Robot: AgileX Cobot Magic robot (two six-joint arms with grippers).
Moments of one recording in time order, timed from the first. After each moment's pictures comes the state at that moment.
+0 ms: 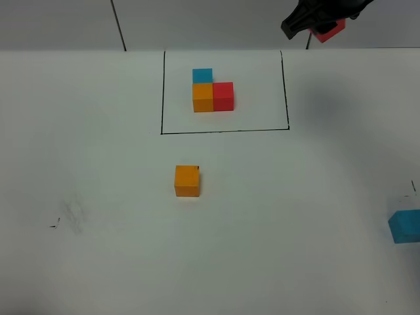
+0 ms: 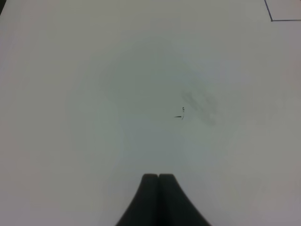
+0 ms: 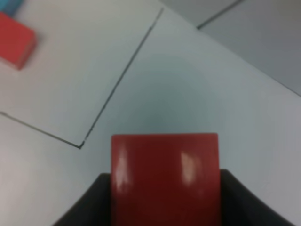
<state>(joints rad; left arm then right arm) 0.07 0.04 -0.51 -0.01 1.08 0.06 0.44 1.92 -1.93 -0.31 1.15 0.01</state>
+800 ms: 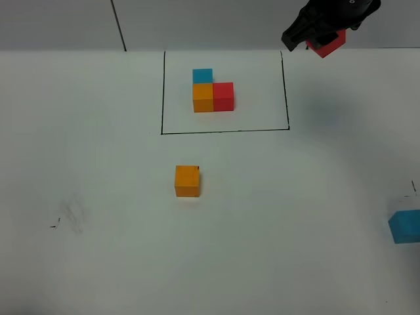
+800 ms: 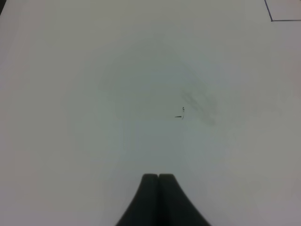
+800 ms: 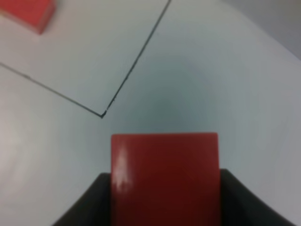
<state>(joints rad) 0.07 0.04 -0.51 -0.01 1.08 0.06 0.45 1.92 -1.93 -0.21 1.22 -0.19</state>
